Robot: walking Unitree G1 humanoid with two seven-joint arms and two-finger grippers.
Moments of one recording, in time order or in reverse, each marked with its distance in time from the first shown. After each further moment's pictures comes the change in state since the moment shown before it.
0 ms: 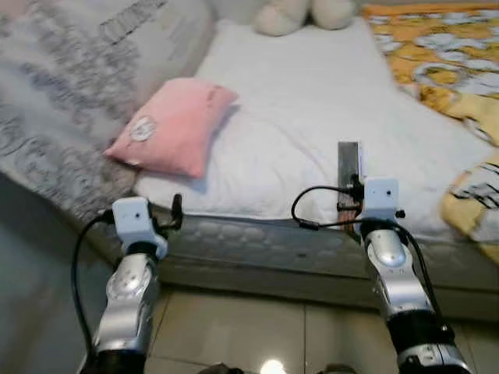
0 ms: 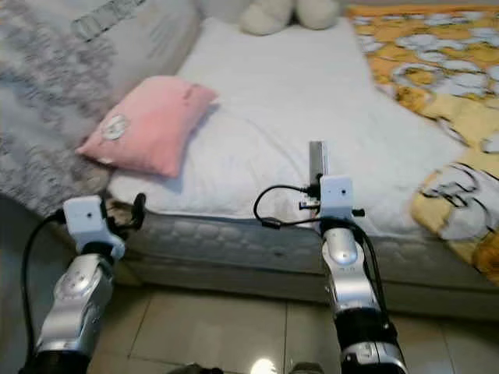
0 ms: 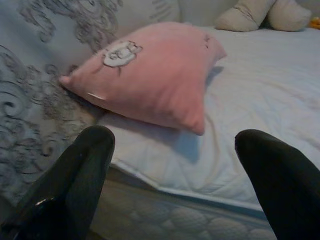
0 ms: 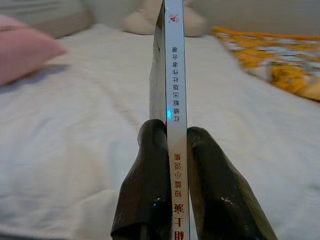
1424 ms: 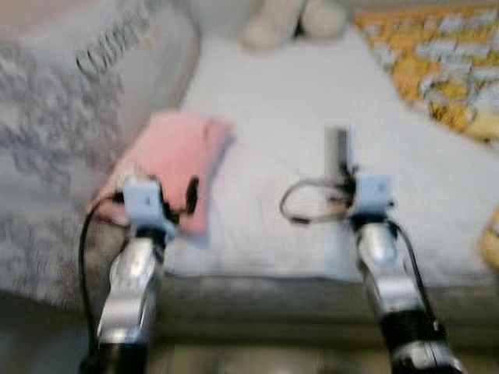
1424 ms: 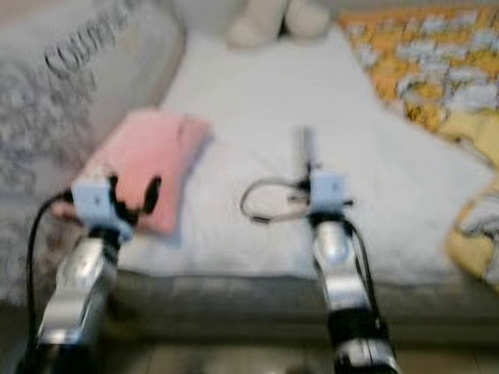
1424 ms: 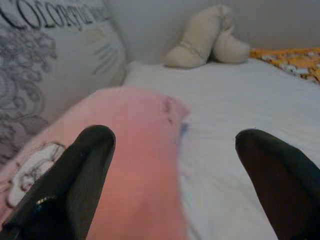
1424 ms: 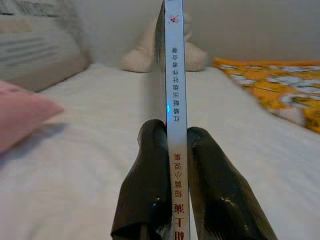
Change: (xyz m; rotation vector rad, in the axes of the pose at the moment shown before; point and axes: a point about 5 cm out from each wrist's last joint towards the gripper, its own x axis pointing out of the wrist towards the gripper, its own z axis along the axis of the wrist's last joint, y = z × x) left arm 0.009 -0.020 0.027 -0.013 -0.107 -0.148; right arm 0.004 0.014 0.021 0.025 -0.119 0.038
